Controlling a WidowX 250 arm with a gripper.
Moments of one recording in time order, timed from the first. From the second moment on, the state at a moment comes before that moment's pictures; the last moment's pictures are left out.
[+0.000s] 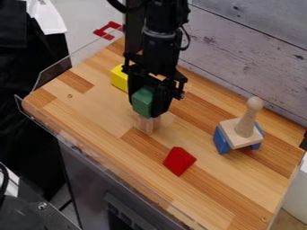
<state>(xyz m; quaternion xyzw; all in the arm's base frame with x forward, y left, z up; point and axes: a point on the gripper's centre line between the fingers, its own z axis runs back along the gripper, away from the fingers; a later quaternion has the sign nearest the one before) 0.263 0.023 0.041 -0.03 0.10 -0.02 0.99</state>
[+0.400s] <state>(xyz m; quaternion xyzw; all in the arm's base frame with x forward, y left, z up) 0.262 0.027 0.031 -0.04 0.11 -0.02 0.99</state>
